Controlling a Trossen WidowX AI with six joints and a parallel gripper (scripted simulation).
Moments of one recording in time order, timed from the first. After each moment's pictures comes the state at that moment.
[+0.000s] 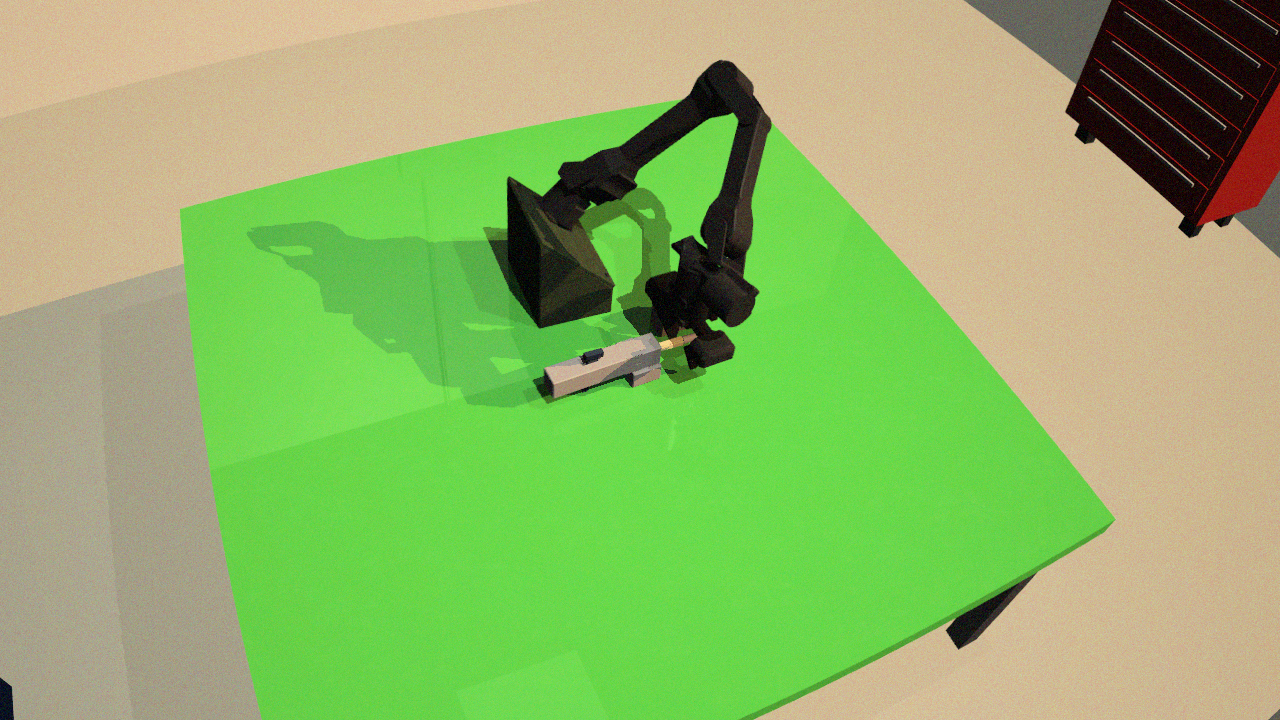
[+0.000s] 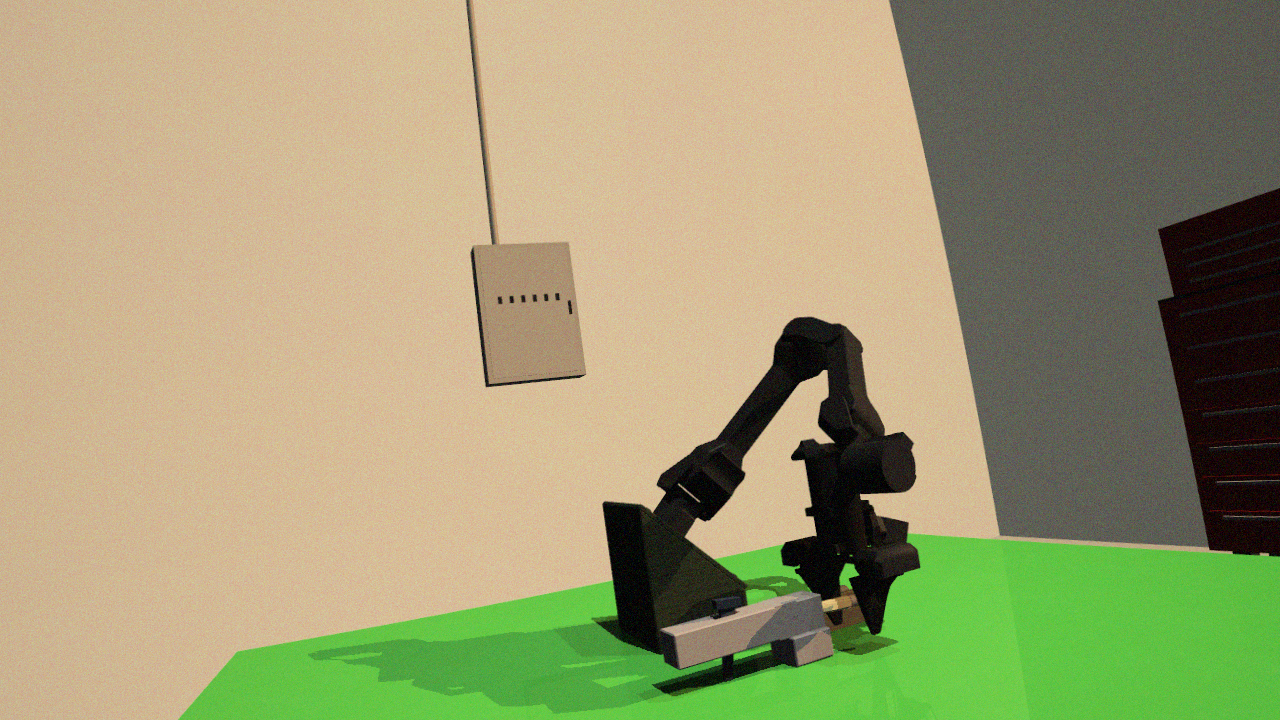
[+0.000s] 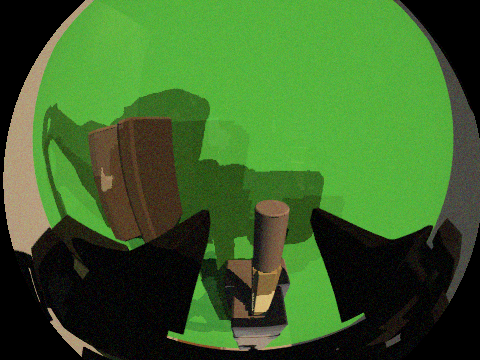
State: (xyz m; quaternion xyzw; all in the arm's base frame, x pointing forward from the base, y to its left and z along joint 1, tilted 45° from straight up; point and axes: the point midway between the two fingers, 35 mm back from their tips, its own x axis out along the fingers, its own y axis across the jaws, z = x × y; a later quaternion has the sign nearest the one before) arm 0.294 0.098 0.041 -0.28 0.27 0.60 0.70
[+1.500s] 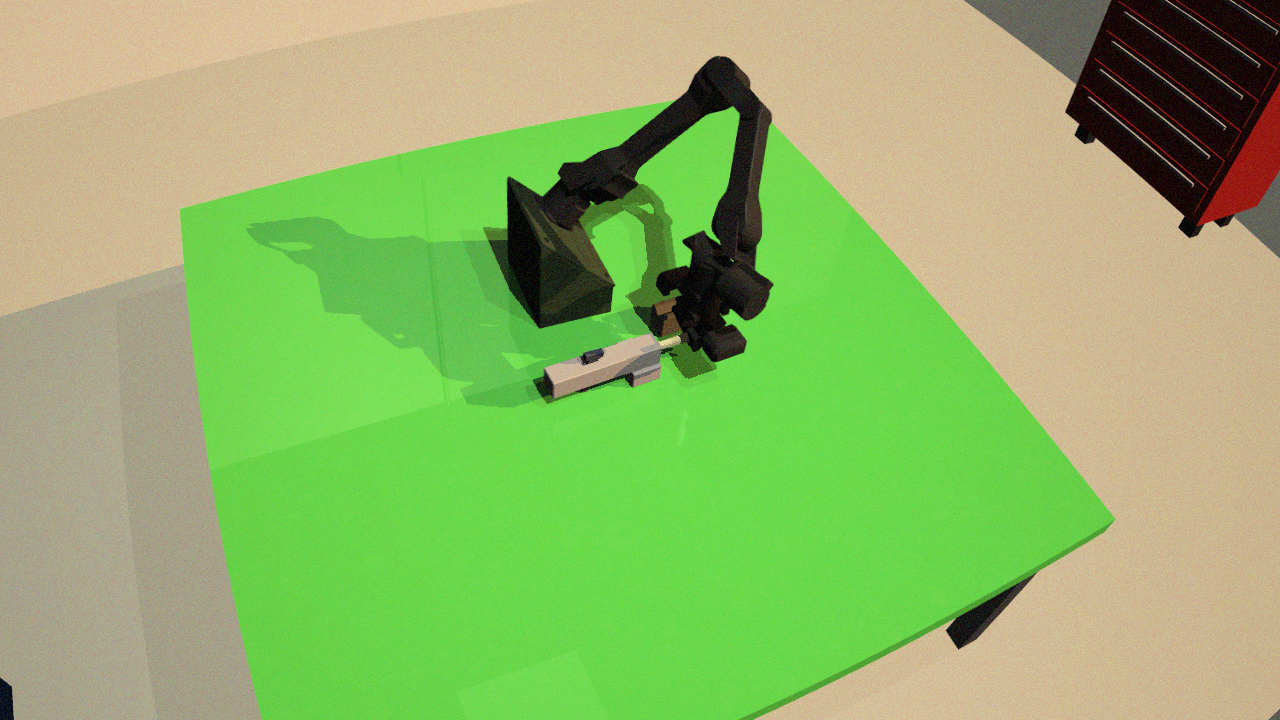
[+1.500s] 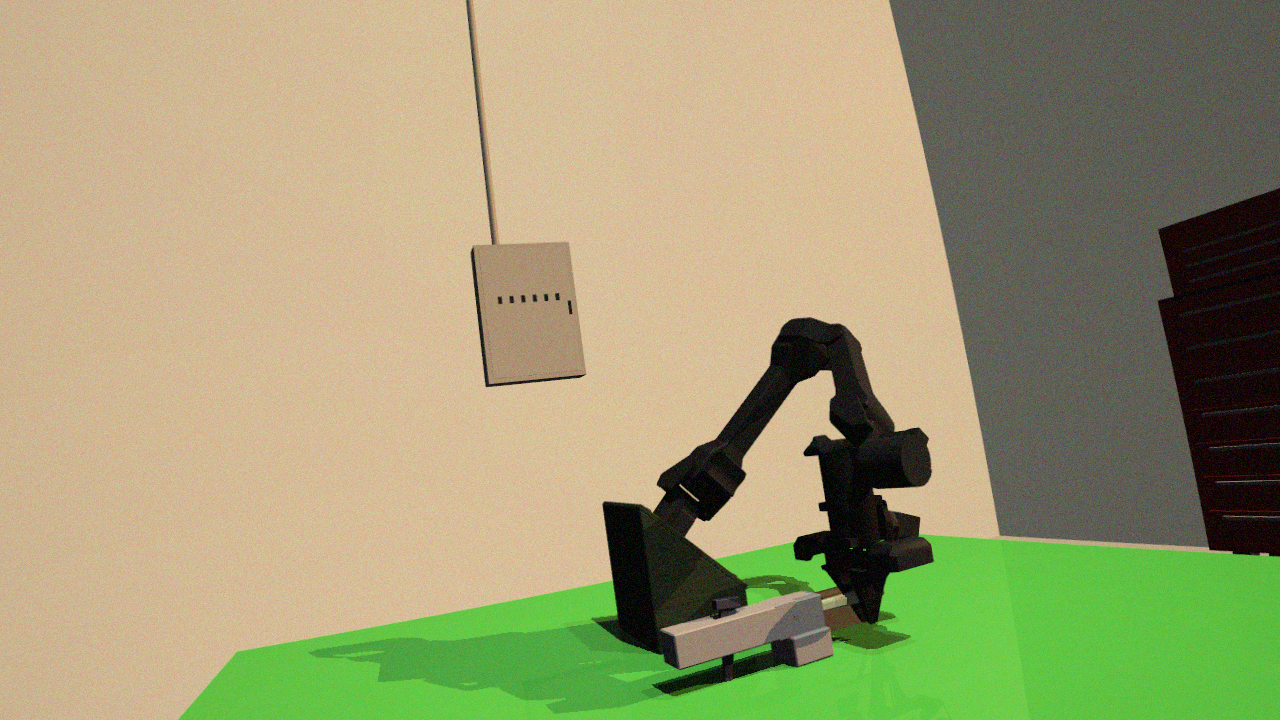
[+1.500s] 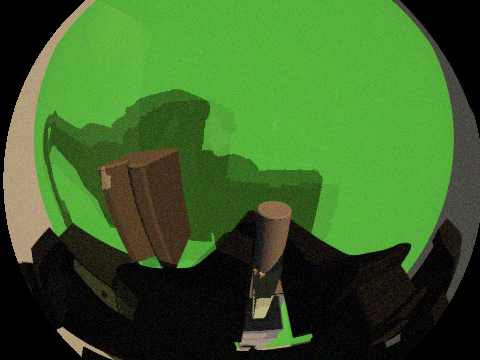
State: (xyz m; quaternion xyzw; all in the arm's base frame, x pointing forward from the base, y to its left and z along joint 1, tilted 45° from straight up) arm 0.293 0.112 0.058 -0.28 0.26 0.60 0.70
